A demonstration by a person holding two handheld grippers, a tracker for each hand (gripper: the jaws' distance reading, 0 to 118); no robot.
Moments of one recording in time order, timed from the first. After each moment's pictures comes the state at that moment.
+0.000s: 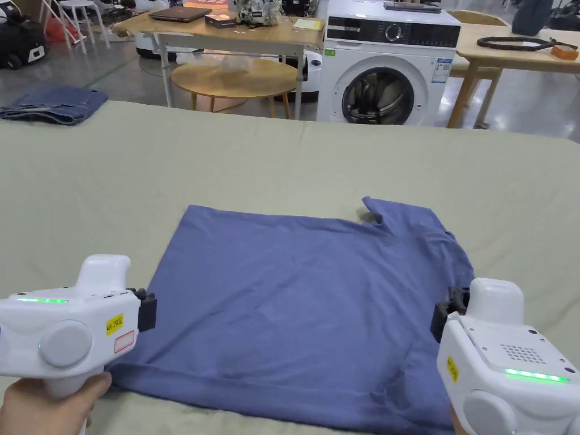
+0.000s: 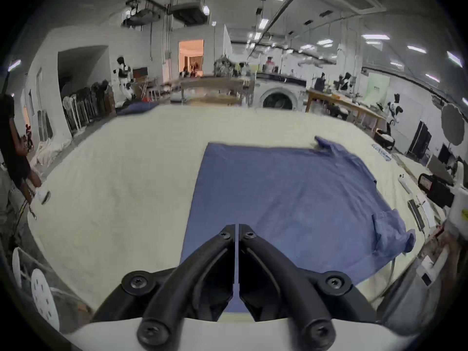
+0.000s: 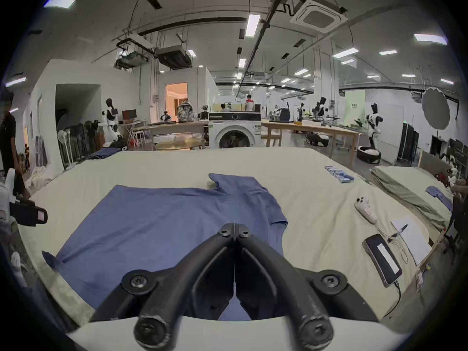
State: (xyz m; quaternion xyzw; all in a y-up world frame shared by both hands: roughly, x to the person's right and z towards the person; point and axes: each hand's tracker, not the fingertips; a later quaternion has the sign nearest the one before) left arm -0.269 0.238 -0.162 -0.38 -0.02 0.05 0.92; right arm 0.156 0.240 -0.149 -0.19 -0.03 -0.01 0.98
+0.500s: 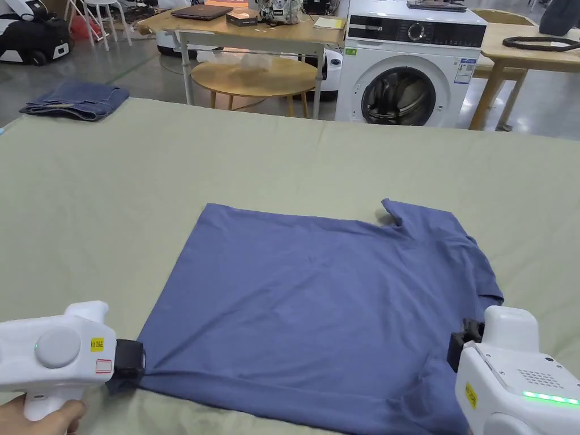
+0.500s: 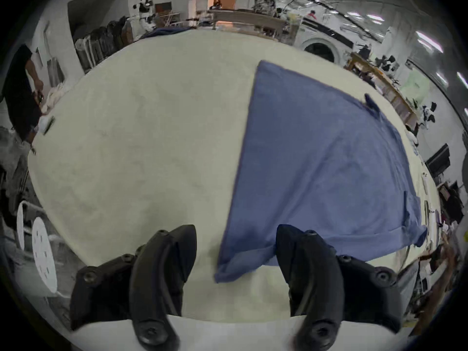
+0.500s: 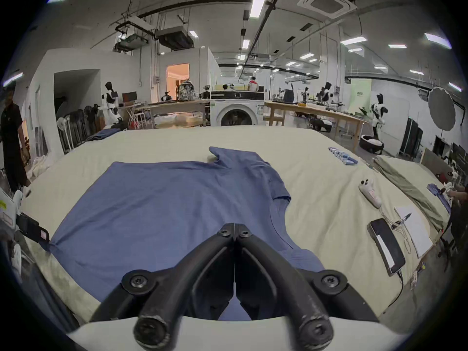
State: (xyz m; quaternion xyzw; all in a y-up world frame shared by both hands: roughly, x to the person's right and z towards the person) left arm -0.314 0.180 -0.164 -0.52 0.07 0.10 0.85; right arm 0.160 0.219 -0.151 -0.25 -0.03 0.01 0.97
